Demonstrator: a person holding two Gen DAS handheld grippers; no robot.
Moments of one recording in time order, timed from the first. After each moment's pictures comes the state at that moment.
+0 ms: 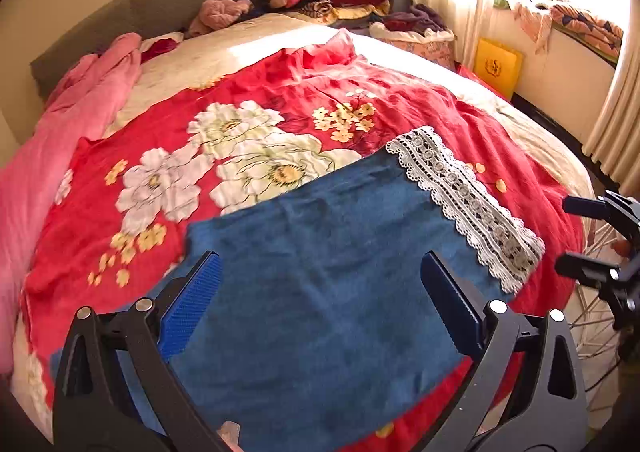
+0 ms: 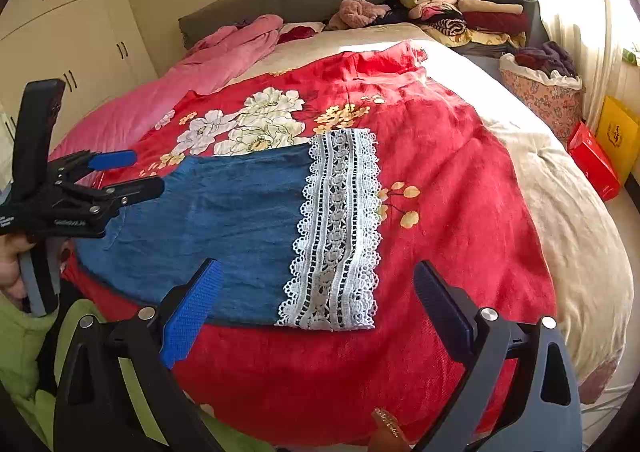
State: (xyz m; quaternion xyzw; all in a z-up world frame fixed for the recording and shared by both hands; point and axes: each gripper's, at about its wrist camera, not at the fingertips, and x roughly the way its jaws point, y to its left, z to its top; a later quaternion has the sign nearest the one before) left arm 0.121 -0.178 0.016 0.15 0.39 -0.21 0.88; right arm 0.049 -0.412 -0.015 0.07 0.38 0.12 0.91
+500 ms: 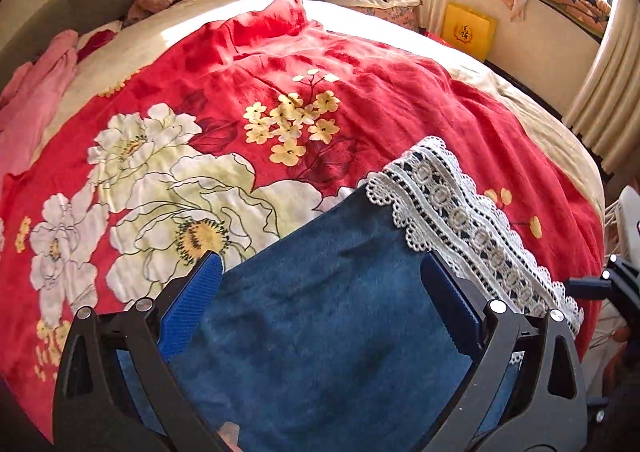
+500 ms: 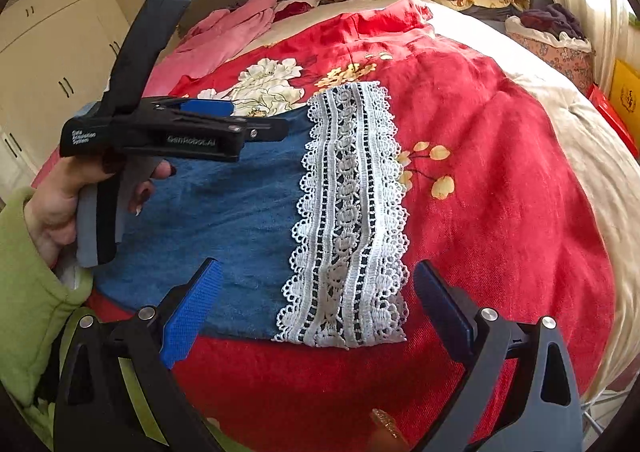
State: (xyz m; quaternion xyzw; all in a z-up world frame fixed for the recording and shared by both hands) left arm 0.220 -0.250 -0.037 0.16 0.44 -0.29 0.84; right arm 0.082 -0.404 -0.057 0.12 0.43 0.13 0.89
